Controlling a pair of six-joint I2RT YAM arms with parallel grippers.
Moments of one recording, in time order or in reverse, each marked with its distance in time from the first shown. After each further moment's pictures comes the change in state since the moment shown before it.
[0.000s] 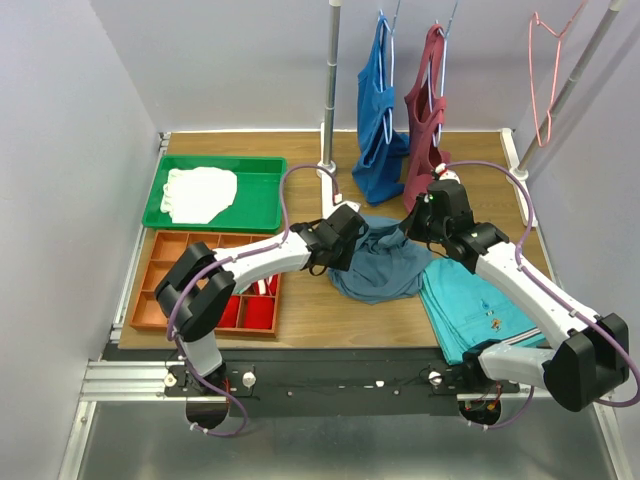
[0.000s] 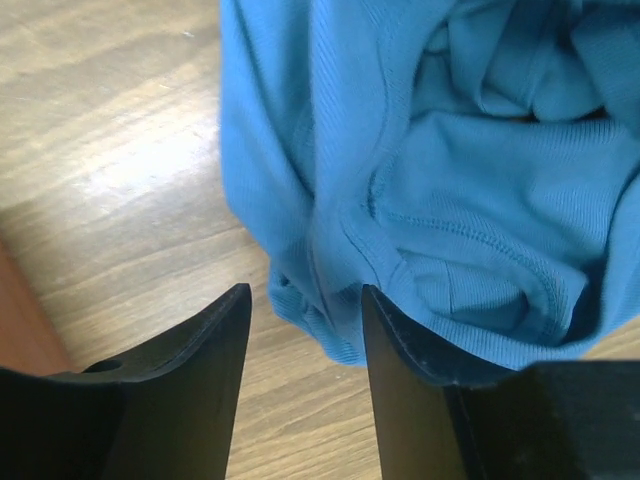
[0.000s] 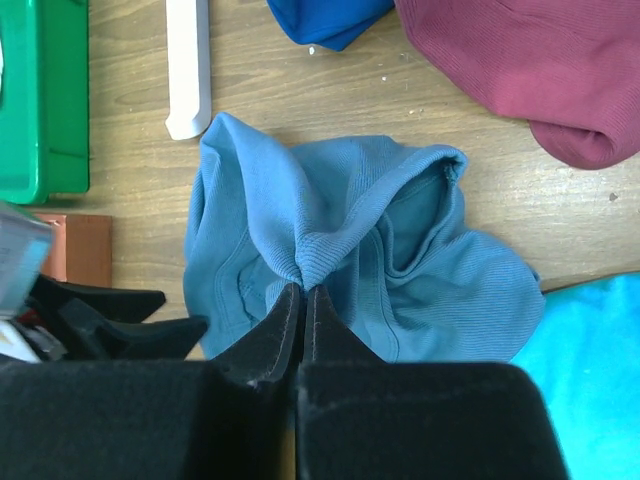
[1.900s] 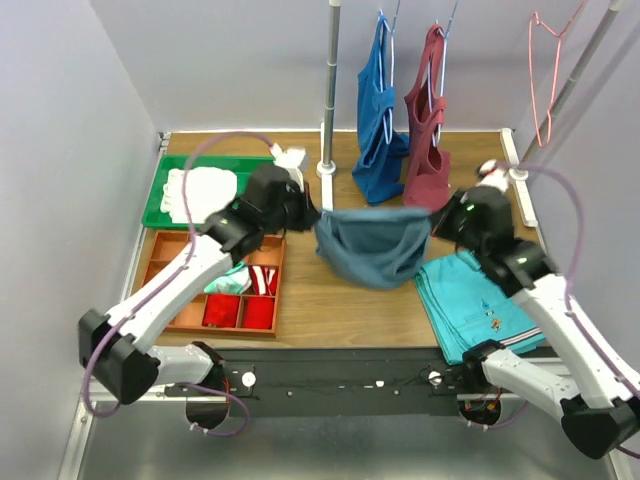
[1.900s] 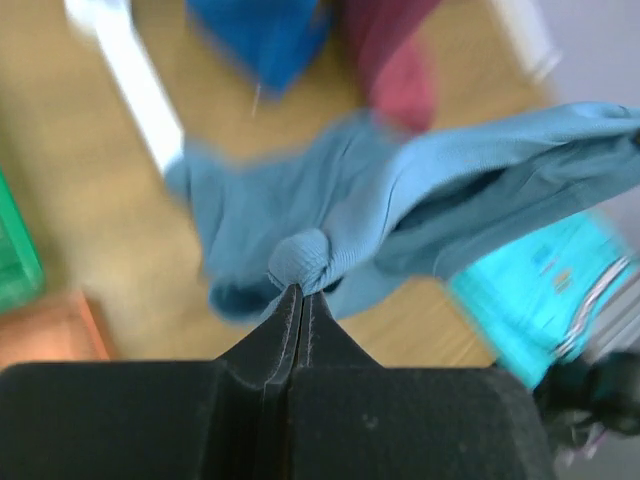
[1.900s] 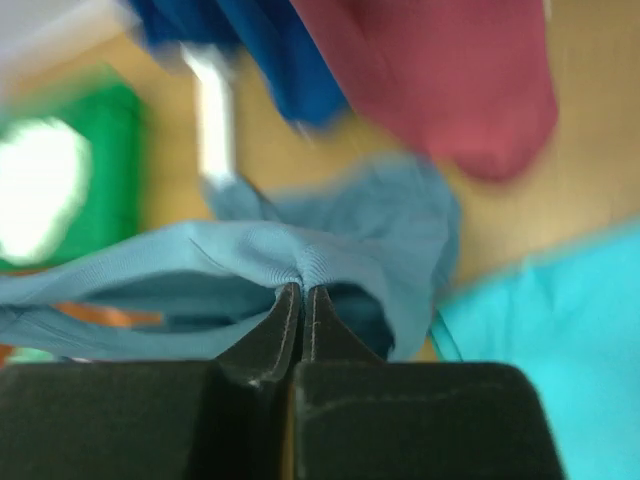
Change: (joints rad) left arm 0.233 -0.488 0.066 0.004 0.298 0.041; right arm 0.000 -0.264 0.209 -0.177 0.164 0.018
